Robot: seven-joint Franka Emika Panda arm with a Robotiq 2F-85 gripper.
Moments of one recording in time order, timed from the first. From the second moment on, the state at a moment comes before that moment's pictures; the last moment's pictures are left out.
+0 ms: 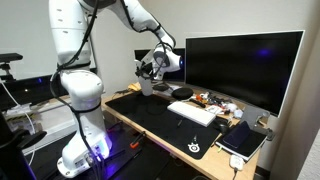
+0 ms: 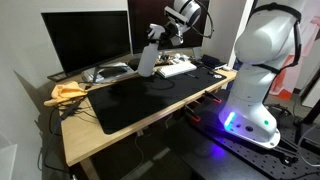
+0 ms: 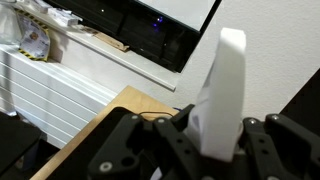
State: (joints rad) arm -0.14 0.05 -0.17 -2.35 1.15 1.48 0.24
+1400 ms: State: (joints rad) arm -0.14 0.24 -0.17 -2.29 1.18 1.53 0.30
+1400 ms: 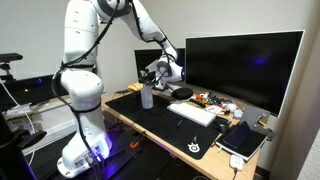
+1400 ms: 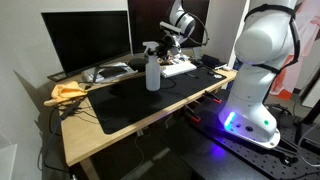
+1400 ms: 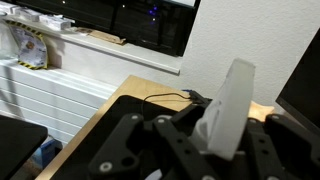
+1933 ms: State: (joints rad) arm -0.14 0.24 -0.17 -2.29 1.18 1.53 0.30
